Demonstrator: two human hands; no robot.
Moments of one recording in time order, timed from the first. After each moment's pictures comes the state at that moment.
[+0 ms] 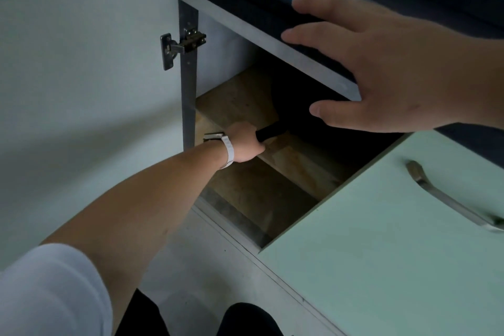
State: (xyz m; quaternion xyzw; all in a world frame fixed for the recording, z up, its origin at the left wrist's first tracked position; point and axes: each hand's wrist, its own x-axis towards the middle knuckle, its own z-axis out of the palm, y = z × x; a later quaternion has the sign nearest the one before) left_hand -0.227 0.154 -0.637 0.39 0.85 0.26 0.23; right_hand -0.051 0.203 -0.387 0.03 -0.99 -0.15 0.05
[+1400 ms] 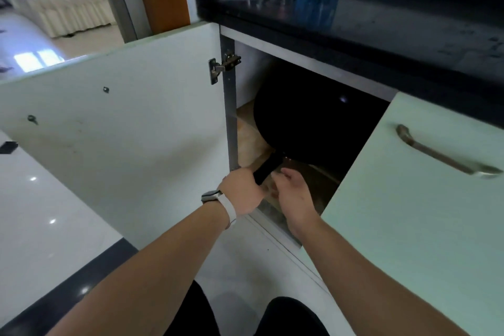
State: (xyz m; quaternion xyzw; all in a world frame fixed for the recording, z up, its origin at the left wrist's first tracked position) left_hand -0.120 0.023 -0.637 0.29 0.91 0.24 0.17; right_hand -0.028 0.116 -0.651 -0.35 -0.67 0.64 0.13
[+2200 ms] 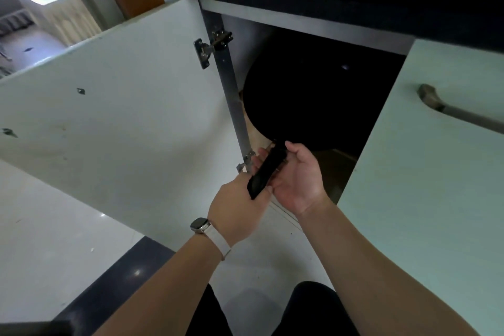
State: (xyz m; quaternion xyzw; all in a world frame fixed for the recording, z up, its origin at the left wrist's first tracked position) left_hand -0.079 -0.005 -0.647 0.24 0.92 0.29 0.10; right_hand -0.050 0.129 -0.662 -0.21 -0.21 0.95 0.08
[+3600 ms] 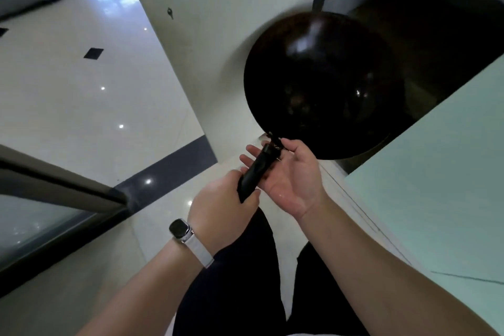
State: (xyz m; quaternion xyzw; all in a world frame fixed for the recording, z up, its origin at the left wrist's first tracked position) left_hand 0.029 -0.214 -0.597 0.13 0.96 0.25 0.08; right_hand 0.028 -0.065 -0.613 -0.23 -0.22 0.94 -0.12
